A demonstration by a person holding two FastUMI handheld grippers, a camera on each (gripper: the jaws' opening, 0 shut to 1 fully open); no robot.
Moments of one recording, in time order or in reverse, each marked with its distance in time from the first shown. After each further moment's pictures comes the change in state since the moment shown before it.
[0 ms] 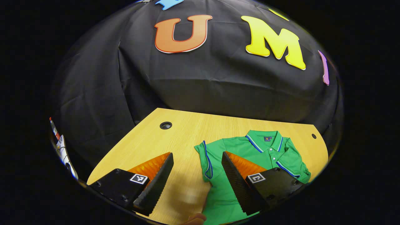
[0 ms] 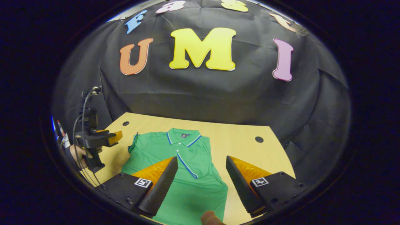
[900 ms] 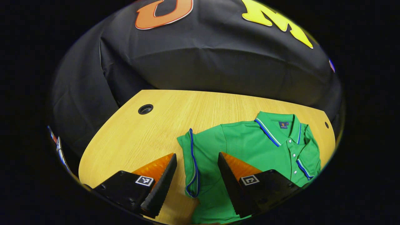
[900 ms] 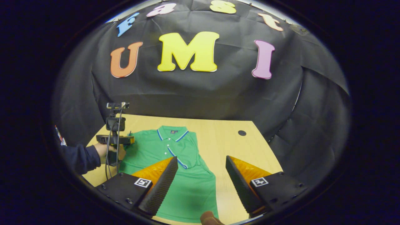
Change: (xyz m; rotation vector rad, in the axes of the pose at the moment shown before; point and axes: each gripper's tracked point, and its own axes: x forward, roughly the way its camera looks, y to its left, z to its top) left arm 0.089 -0.026 -0.053 0.053 0.195 -0.003; right arm -0.053 -0.025 -0.004 0.074 -0.008 -0.117
